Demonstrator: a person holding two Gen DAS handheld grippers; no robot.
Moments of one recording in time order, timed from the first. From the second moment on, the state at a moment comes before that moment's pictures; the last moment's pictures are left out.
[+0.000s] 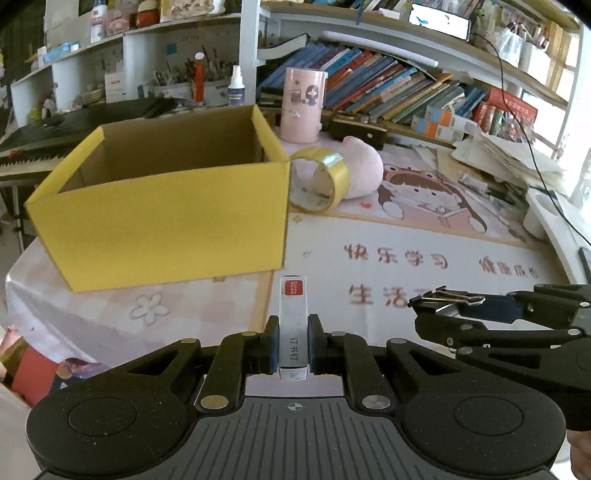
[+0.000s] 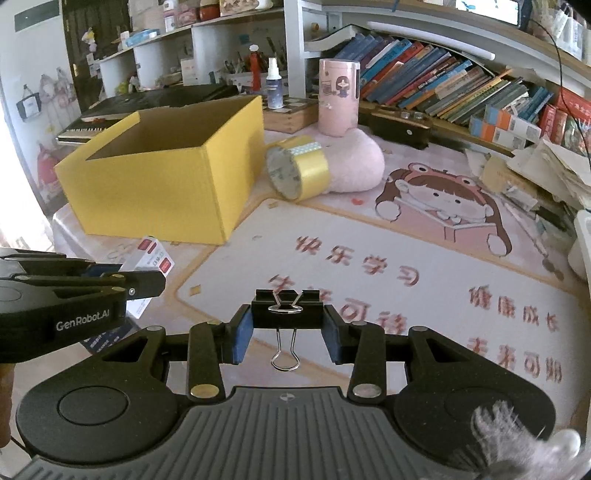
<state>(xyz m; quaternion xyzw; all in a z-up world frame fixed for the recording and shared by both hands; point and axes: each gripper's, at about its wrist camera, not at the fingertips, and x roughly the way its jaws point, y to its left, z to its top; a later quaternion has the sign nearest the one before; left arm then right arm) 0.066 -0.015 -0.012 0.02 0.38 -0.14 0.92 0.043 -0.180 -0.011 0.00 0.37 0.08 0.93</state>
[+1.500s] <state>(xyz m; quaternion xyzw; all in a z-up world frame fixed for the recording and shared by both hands) 0.016 0.117 0.011 -0.03 0.32 -0.07 0.94 0.011 -0.042 0.007 -0.06 0.33 0.17 0.93</state>
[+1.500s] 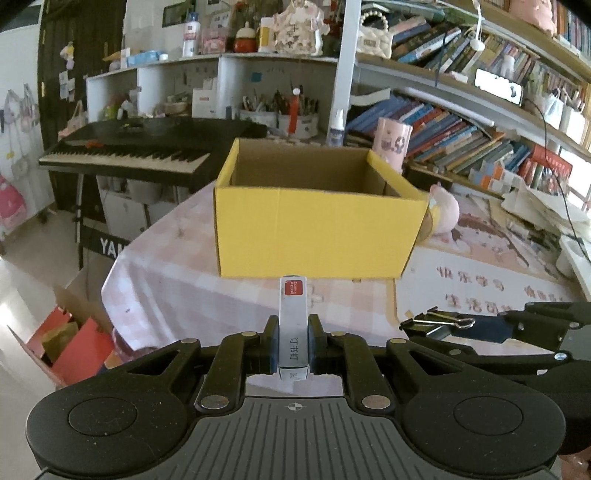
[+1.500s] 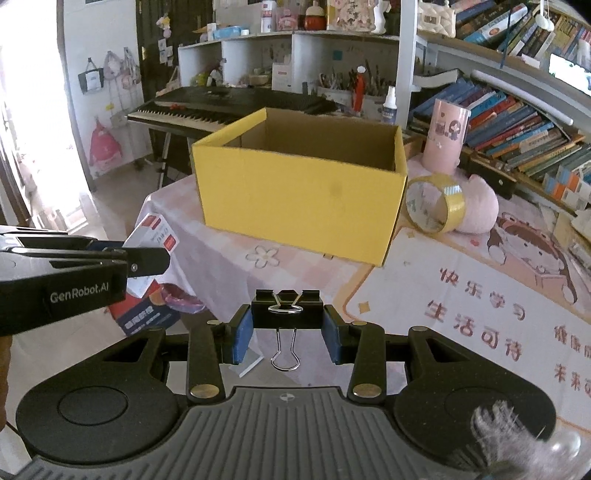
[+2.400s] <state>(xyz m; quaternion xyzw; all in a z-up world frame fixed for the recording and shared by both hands) 0.145 0.080 0.052 -0.03 0.26 -0.02 0.96 0.172 -0.084 0.067 -0.07 0.24 0.22 0.94</state>
